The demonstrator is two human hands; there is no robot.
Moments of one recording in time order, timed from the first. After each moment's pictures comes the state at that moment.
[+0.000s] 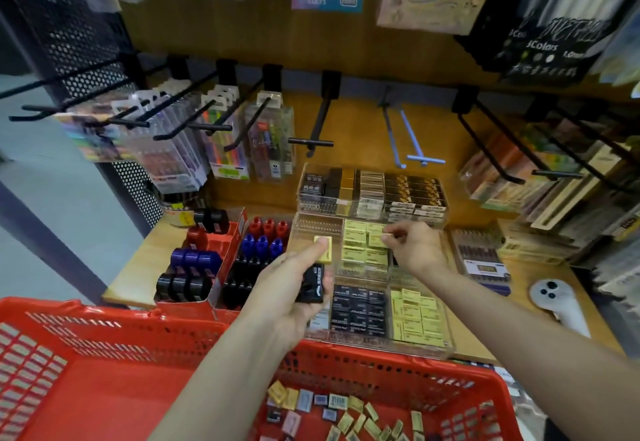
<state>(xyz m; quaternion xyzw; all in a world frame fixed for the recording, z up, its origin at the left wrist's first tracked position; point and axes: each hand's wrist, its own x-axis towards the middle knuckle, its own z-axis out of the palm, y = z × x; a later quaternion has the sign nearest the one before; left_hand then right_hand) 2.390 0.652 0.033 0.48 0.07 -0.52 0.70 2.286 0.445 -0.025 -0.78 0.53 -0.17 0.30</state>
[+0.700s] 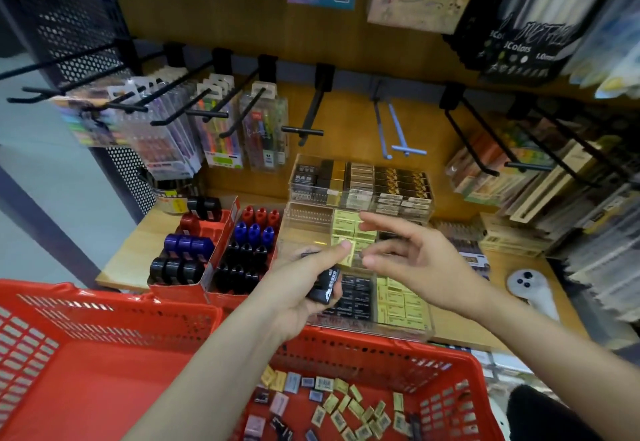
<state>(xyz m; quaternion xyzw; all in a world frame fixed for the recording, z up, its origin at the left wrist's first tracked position) 2.367 0.654 0.046 0.53 -0.04 -0.57 0.62 2.222 0.521 0.051 -0.79 0.21 -0.17 0.55</state>
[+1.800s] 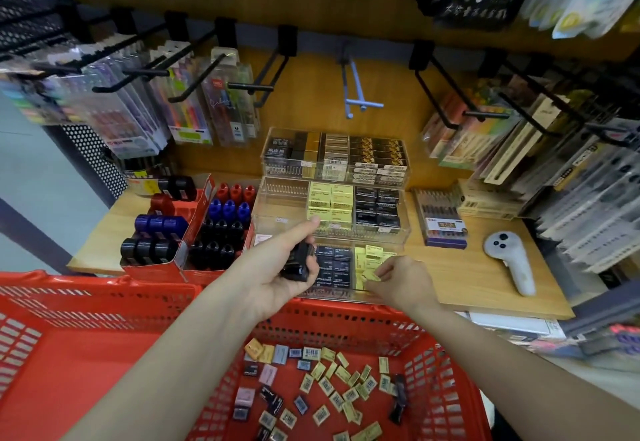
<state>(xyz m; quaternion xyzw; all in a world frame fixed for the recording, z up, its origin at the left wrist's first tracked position) 2.355 0.649 0.025 0.49 0.08 -0.60 0.63 2.187 0.512 -0.068 -0.78 0.56 -0.04 0.26</state>
